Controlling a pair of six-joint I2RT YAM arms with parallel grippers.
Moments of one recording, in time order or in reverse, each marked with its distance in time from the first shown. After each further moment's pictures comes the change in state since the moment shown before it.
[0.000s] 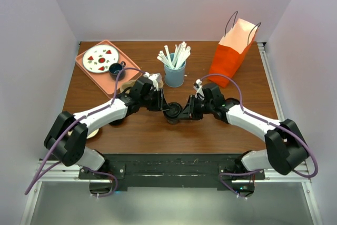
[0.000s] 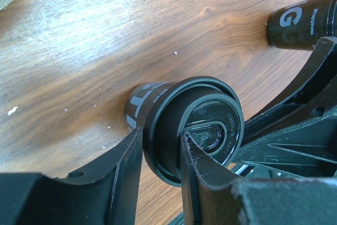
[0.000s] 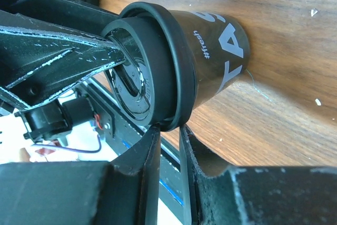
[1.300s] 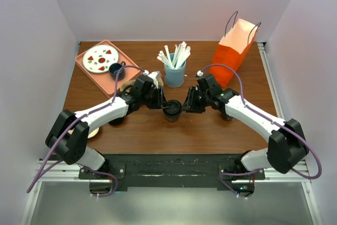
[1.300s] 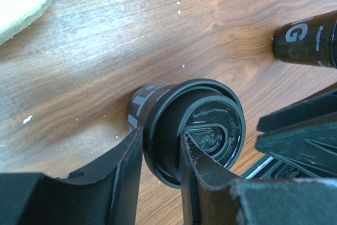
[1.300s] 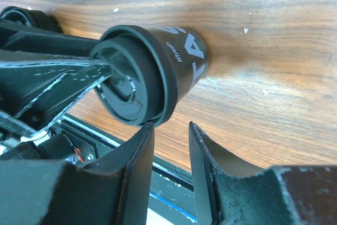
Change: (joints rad) left arm 0.006 0.018 0.029 -0.005 -0.039 -0.001; right arm 0.038 0.010 0.237 -0.320 0.269 0.003
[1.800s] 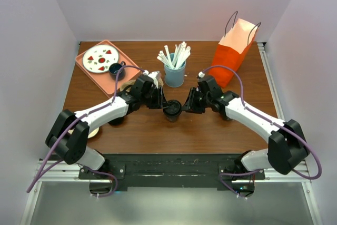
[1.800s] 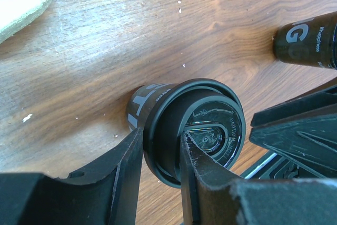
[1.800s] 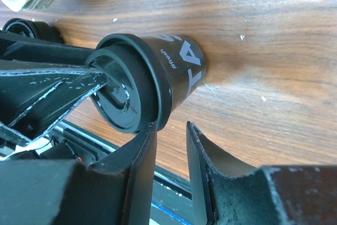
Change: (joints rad) left arm 0.000 0.003 0.006 -0.013 0.000 -0.007; right arm 0.000 -0.021 -0.052 0.071 0.022 0.032
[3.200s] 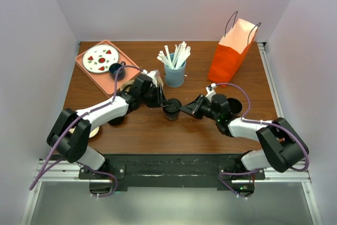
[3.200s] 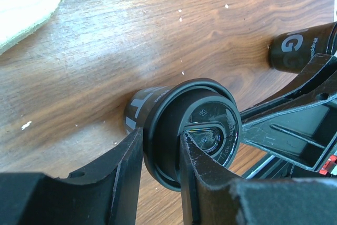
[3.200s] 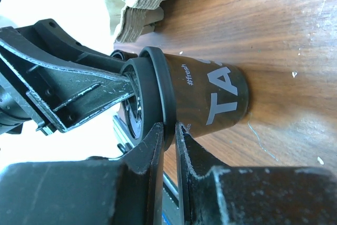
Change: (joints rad) left arm 0.017 0.024 -0.015 0.048 0.023 -0.028; right arm -0.083 0.050 -0.521 1.001 -0.179 0.309
